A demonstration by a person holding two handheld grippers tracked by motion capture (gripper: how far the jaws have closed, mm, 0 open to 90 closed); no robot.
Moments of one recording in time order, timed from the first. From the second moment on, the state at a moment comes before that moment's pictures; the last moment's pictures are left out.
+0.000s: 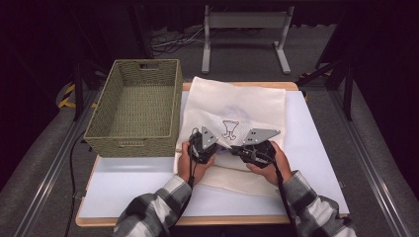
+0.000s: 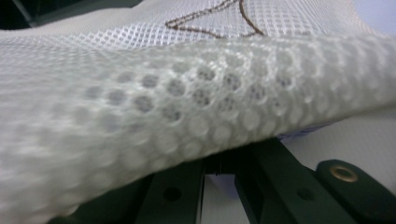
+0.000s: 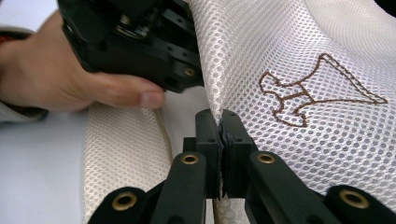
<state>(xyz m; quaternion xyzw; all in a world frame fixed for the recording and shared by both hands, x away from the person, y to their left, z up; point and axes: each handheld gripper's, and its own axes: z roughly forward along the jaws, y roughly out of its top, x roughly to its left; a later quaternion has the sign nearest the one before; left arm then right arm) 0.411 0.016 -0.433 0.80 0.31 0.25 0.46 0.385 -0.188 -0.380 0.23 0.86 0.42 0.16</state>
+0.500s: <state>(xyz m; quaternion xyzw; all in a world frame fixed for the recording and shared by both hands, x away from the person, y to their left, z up) 0.372 0.054 -0.427 0.81 0.26 0.25 0.45 0.384 -0.189 -0.384 0.21 0.88 0.40 0.14</state>
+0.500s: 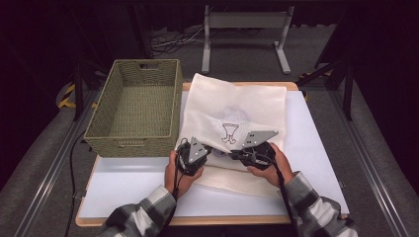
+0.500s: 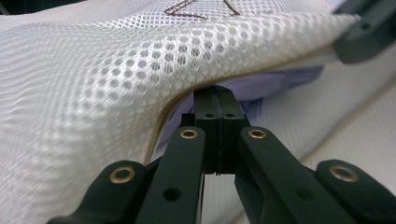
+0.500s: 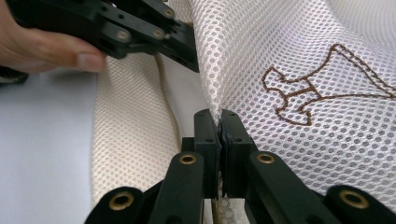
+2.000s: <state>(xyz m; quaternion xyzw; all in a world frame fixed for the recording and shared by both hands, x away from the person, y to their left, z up) 0.354 0.160 -0.448 0.81 0.37 0.19 0.40 0.379 -0.191 -0.382 0.20 0.88 0.41 0.15</state>
